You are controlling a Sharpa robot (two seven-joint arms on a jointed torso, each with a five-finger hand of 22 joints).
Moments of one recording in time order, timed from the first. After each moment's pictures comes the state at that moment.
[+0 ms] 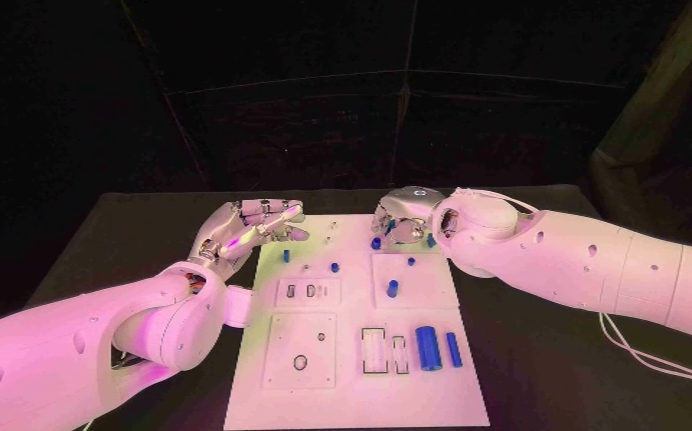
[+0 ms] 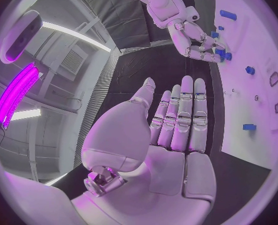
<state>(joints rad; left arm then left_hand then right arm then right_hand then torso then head) 1.20 -0.91 -0.12 1.69 -0.03 -0.44 0.55 1.30 0.08 0.00 -0.04 0.05 0.94 0.22 0.14 0.07 1.07 0.16 0.16 0.07 1.14 0.10 0.25 0.22 0.17 0.96 0.21 0.30 0.11 1.26 -0.68 -0.03 1.34 -1.66 -0.15 -0.07 1.39 0.16 -0.17 -0.29 0.17 1.00 0.17 0.07 0.07 1.11 0.11 0.07 0.06 1.44 0.03 0.15 0.14 0.15 1.19 0.13 1.16 0.80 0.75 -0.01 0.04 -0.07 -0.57</state>
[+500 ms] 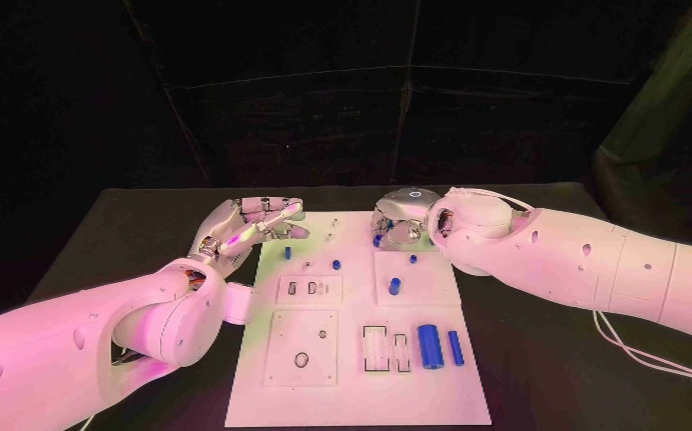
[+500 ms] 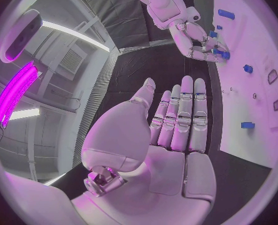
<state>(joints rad) 1.21 -0.91 -0.12 1.69 -0.03 -0.43 0.54 1.30 0.08 0.00 -0.04 0.05 0.94 0.22 0.14 0.07 1.07 0.16 0.16 0.07 1.14 0.10 0.25 0.22 0.17 0.96 0.22 0.30 0.11 1.26 -0.66 -0.03 1.33 -1.68 -0.11 -0.06 1.40 0.19 -0.13 -0.29 0.17 1.01 0.16 0.07 0.07 1.12 0.10 0.07 0.06 1.45 0.03 0.12 0.15 0.12 1.27 0.13 1.30 1.02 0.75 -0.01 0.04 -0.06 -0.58</state>
